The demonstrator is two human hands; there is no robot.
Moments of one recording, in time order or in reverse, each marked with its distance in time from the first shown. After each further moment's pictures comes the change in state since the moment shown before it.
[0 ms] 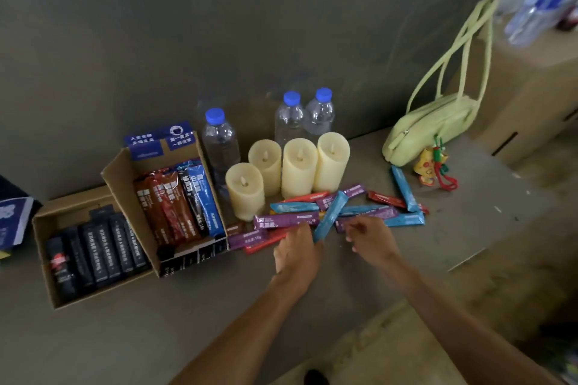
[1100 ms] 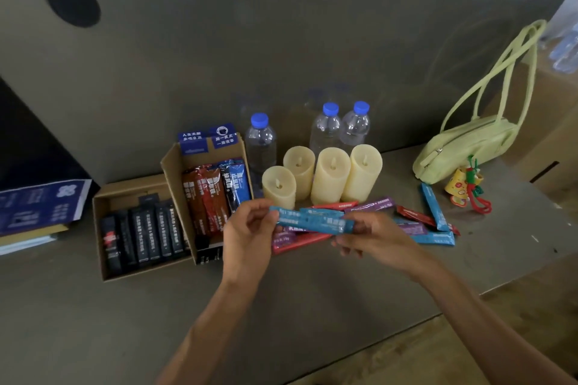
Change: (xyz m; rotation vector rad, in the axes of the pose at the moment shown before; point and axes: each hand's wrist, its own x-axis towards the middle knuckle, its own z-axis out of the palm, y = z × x) left_hand -0.057 -0.053 -0.126 -0.963 0.404 0.011; right_hand -0.045 -0.076 -0.024 0.148 -0.492 -0.388
